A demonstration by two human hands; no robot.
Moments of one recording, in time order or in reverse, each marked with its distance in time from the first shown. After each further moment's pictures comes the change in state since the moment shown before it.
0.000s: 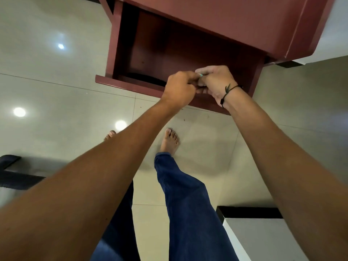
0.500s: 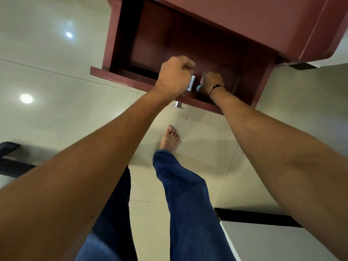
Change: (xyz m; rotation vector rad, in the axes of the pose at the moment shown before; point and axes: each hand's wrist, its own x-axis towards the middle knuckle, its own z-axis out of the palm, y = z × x) left_hand 0.026 -0.007 -0.005 -0.076 0.113 -0.111; right_hand 0.070 0.037 0.013 -0.959 0.005 -0.130
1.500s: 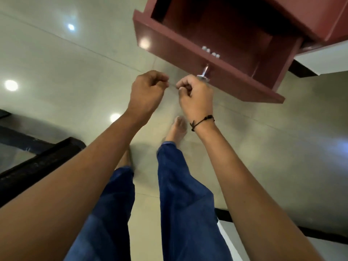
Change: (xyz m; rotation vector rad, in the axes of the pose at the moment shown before) left_hand -0.112 -0.139 -0.048 -0.347 0.215 -0.038; right_hand -0.172 -0.075 0.098 0.492 0.381 -0.325
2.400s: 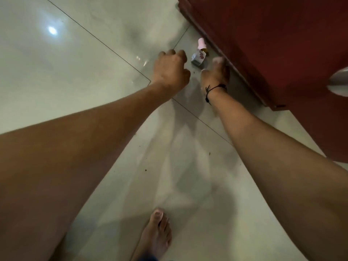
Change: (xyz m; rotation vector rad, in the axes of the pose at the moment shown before) left_hand 0.288 -0.190 0.087 0.603 0.207 0.457; right_hand 0.256 0.200 0.187 -0.304 0.137 0.091
